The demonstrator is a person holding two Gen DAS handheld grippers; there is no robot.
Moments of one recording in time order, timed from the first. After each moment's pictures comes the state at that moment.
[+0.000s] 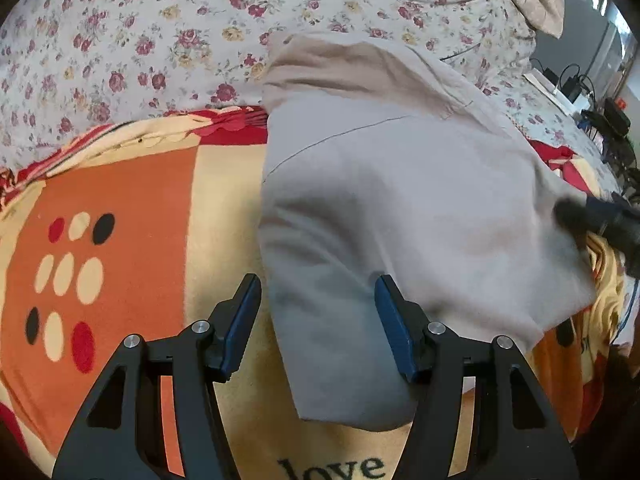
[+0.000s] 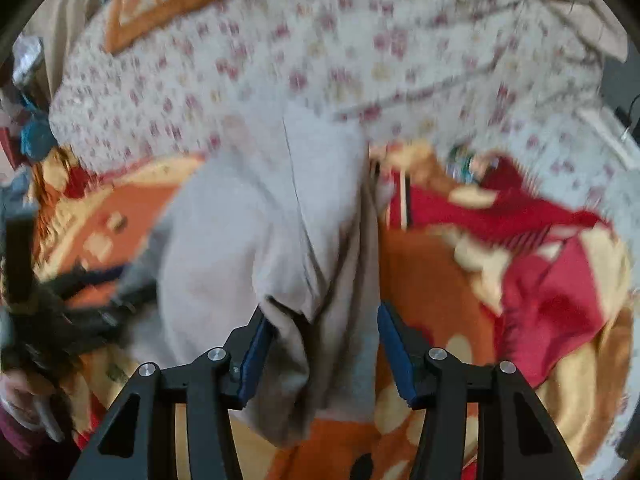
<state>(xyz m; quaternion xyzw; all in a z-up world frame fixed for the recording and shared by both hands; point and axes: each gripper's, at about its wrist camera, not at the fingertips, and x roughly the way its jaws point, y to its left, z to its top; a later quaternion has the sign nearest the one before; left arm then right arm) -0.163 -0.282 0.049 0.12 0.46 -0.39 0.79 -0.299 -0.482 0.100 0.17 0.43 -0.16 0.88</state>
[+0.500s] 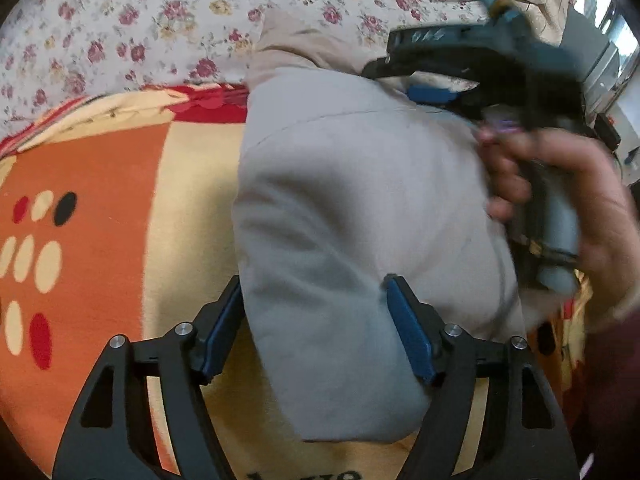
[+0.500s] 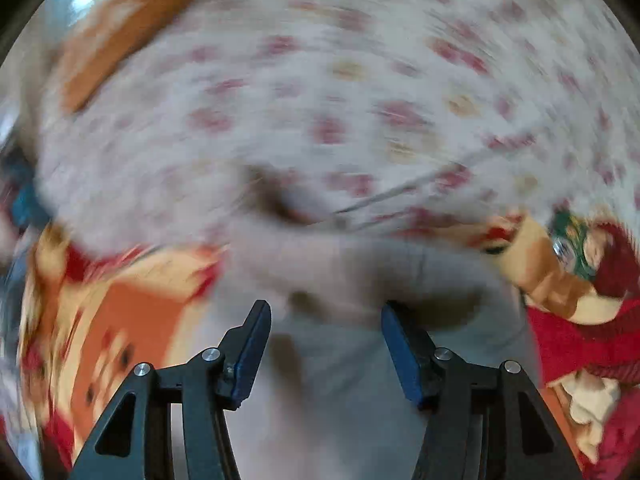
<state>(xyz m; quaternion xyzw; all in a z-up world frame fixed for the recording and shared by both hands) -0.157 -0.291 0.034 0.09 0.50 -0.42 0.76 -0.125 -0.539 0.060 0.27 0.40 -0.16 0.86</state>
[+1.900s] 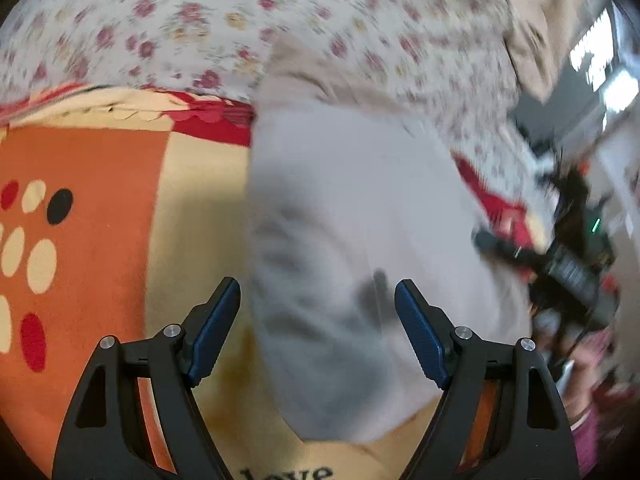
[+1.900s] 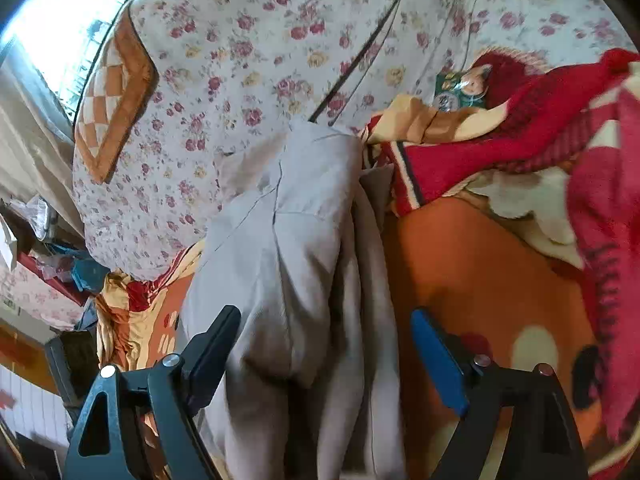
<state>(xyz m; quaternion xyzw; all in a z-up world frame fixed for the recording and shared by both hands) -0.124 -0.269 0.053 -0.02 0.51 -0.44 0.74 -0.307 -0.544 0.039 0.43 0.34 -0.10 0.83</state>
